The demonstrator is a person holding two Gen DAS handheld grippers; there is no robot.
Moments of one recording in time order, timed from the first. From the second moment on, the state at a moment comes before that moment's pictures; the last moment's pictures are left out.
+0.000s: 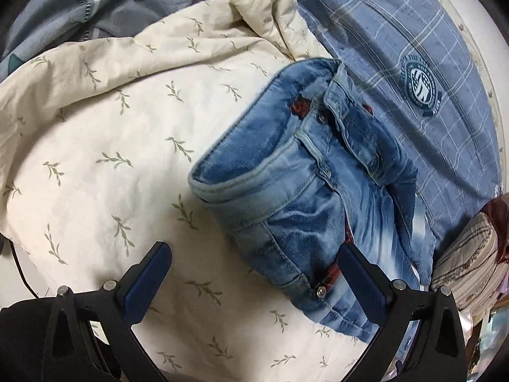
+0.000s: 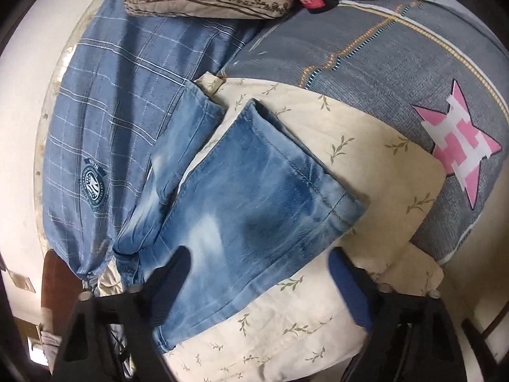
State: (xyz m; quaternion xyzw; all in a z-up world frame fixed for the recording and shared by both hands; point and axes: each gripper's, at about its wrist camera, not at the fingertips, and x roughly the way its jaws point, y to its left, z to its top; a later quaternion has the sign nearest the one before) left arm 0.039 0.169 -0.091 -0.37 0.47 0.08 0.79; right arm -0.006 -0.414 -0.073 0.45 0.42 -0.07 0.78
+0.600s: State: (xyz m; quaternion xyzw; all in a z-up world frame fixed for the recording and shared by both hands) left arm 0.045 0.175 -0.073 -0.32 0.46 0.11 0.82; right arm 0.005 -0.417 -0.073 0.37 0.44 -0.10 0.81
